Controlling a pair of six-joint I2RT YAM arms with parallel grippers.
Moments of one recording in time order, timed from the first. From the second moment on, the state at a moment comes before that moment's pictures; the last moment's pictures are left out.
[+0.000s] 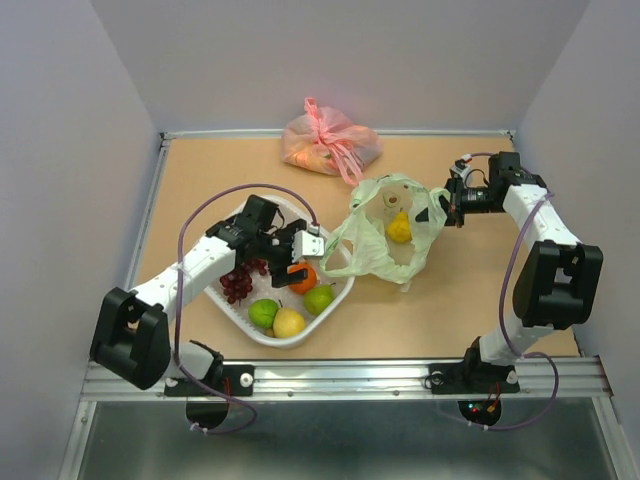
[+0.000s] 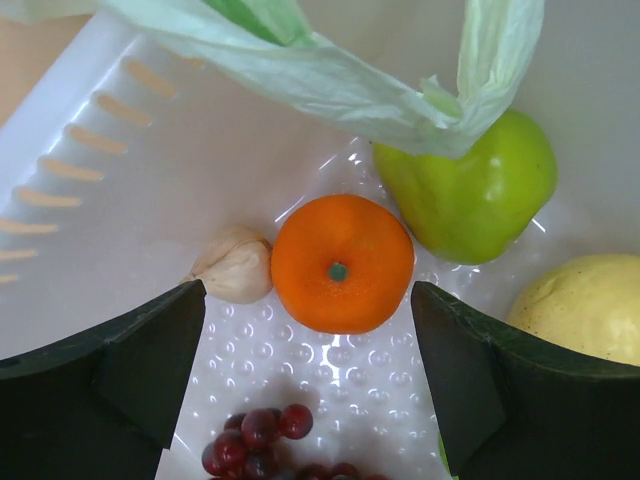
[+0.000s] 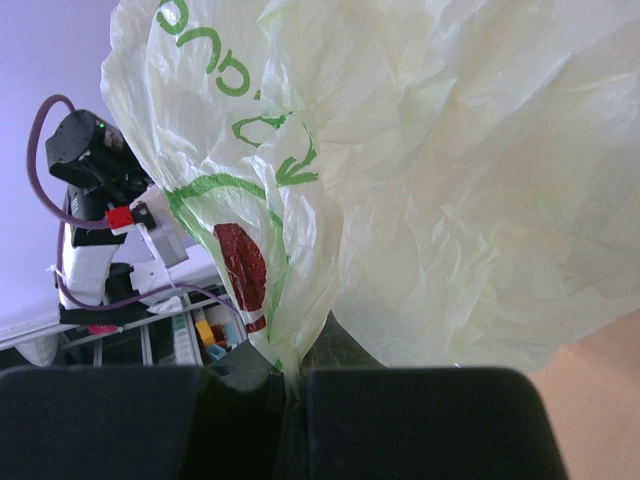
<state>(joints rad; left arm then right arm) -0.50 1.31 0.91 -0.57 0.60 0.91 -0.13 1.64 1.29 -0.87 -1.16 0.29</state>
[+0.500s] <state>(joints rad) -0.53 1.51 0.92 -0.60 0.60 1.15 -0.14 1.64 1.29 -0.87 -1.16 0.28</state>
